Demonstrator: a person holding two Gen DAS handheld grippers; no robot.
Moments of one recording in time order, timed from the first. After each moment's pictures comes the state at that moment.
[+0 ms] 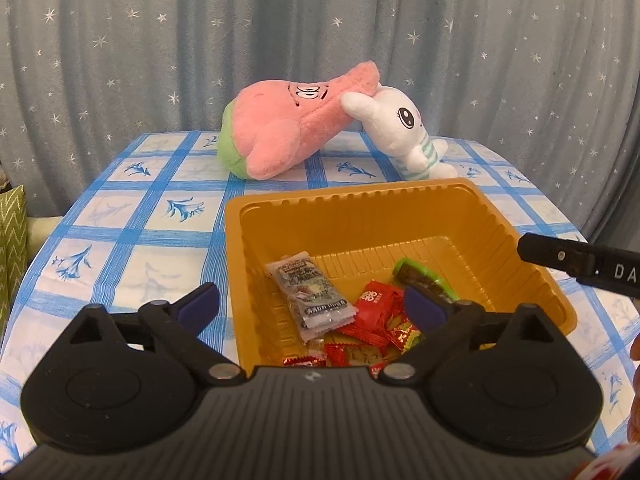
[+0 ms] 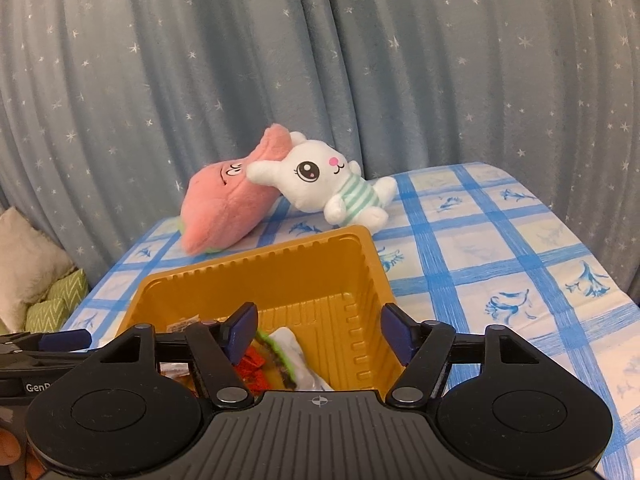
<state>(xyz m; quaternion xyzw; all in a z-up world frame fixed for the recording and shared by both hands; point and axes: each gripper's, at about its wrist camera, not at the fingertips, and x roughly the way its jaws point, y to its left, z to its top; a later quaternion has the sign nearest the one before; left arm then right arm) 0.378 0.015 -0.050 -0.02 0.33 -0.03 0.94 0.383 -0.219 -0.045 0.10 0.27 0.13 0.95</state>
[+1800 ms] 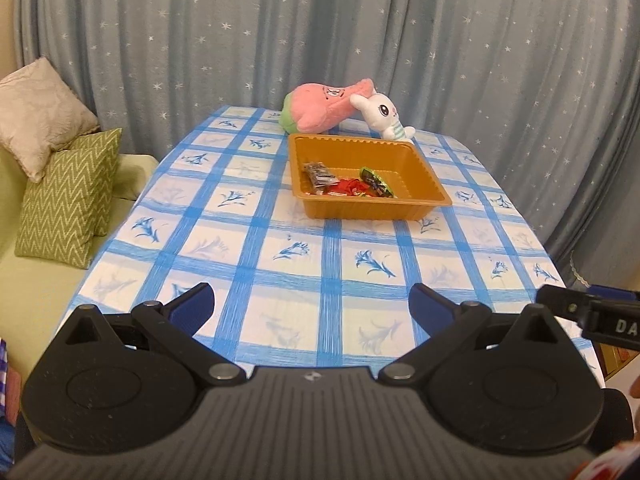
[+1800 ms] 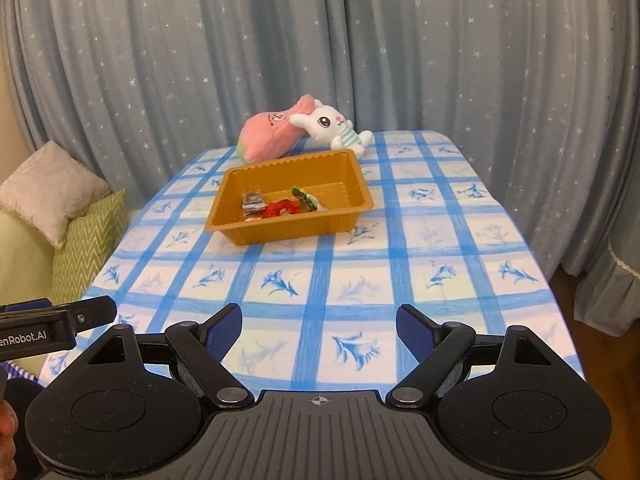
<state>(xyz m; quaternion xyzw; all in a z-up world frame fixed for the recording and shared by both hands) 0.040 -0.004 0.042 -0.06 0.33 0.03 0.94 0.062 -0.247 0.037 0.05 0.33 0.12 0.94</state>
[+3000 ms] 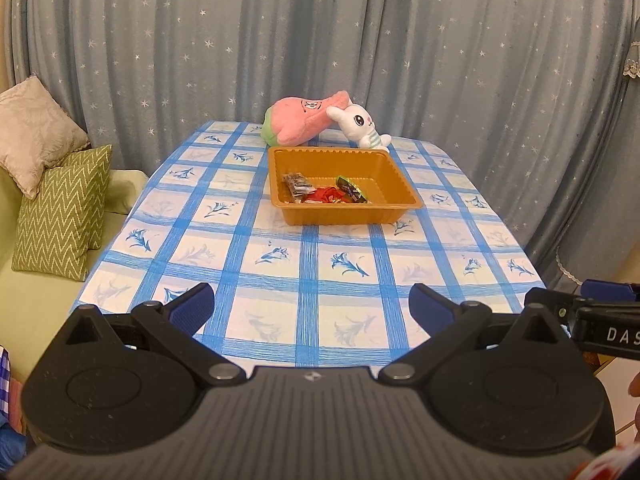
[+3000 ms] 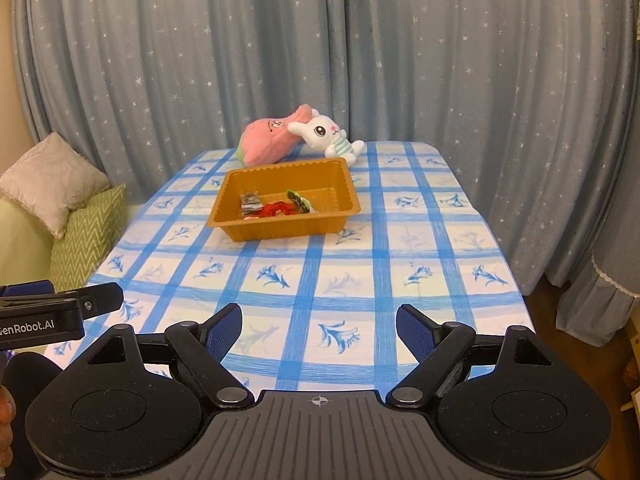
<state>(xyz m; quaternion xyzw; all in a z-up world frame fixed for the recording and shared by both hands) 0.011 -0.028 0.065 -0.05 0.32 0.01 0.95 0.019 -0.257 0.061 0.03 0.32 0.12 0.94</state>
